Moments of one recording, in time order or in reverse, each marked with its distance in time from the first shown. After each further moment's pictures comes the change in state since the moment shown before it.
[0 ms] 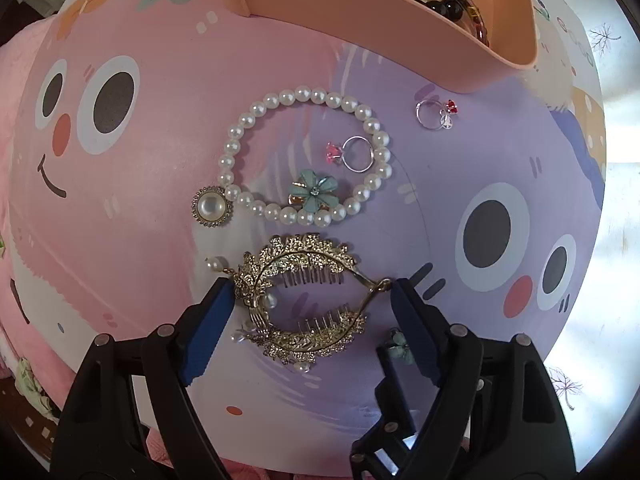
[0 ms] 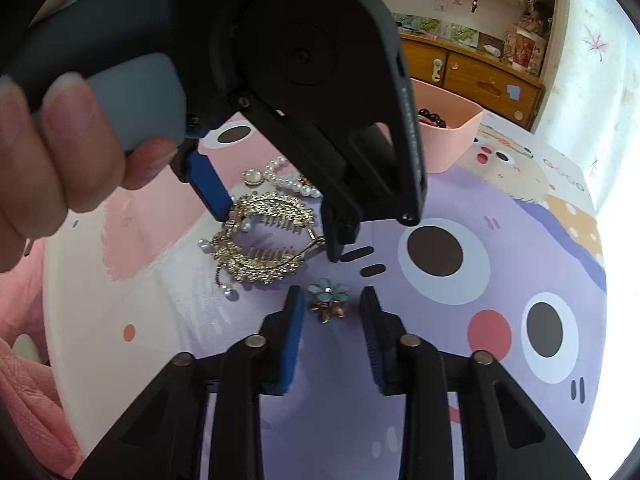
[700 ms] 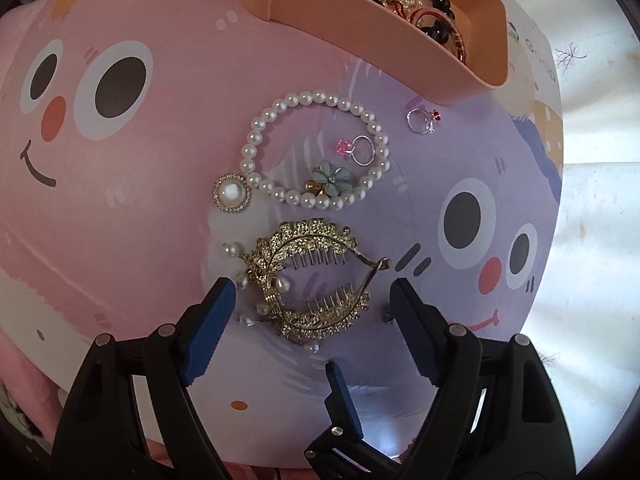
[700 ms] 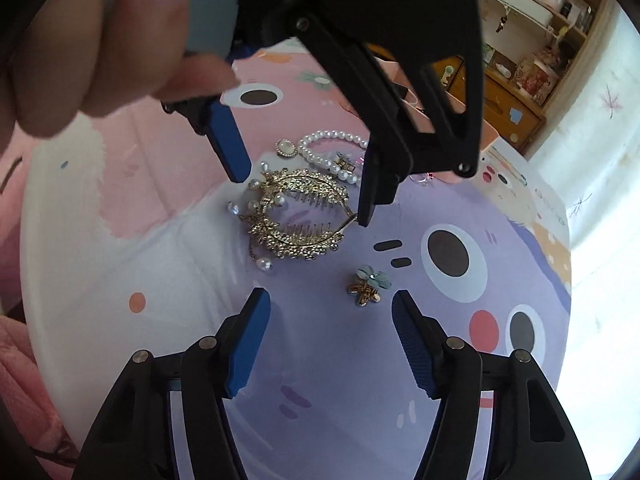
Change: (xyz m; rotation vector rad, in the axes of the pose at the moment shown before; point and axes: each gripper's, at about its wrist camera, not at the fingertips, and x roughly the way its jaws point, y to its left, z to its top) left arm -0.006 0.069 -0.010 0.003 -0.021 -0.168; right arm -0.001 0.048 0.005 -0.130 0.084 -0.122
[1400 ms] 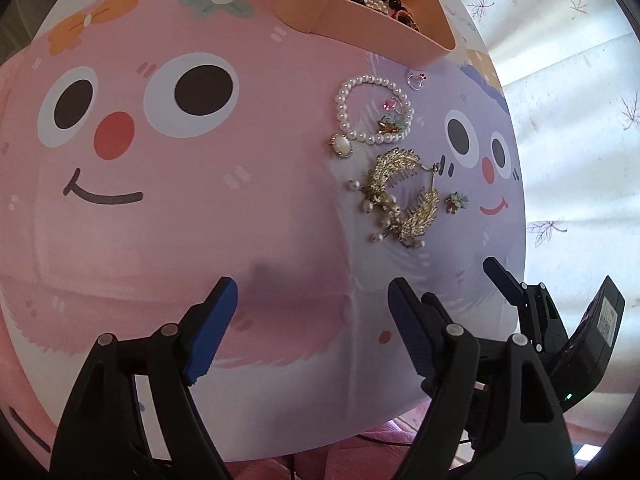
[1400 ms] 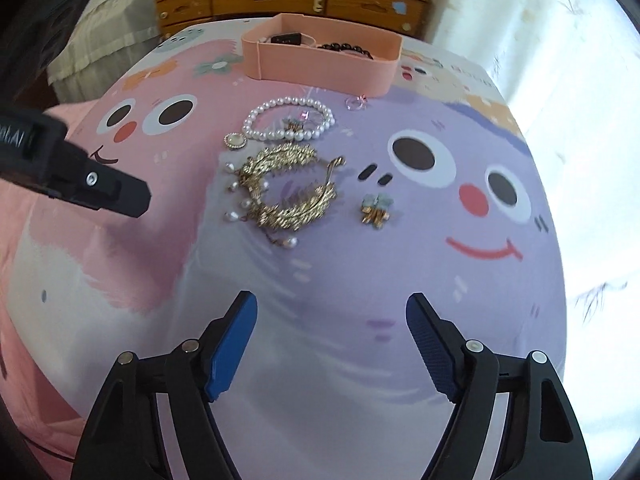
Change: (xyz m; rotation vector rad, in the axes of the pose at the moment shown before) left arm -0.047 0.116 -0.033 0.340 -0.044 -0.161; right arm -0.020 0.050 0.022 0.442 0.214 -0.190
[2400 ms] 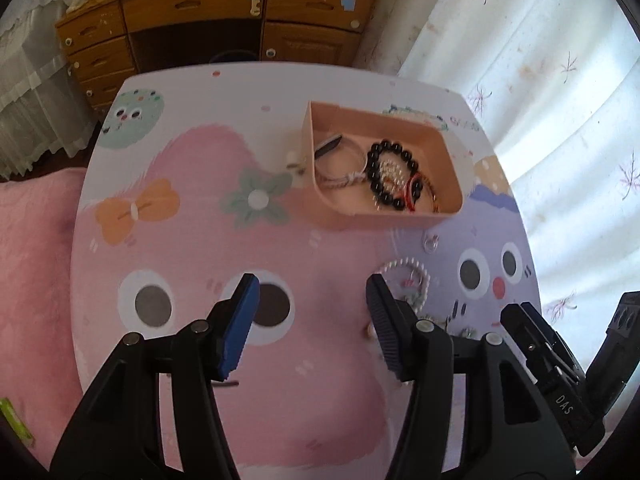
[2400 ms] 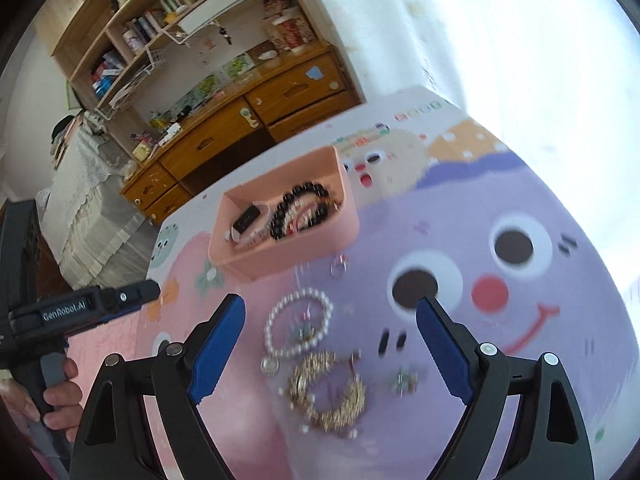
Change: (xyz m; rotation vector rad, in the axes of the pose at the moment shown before) left arm -0.082 0.002 0.090 0.144 -0.316 0.128; right arm -0.016 -0.071 0.077 0.679 -0.232 0.215
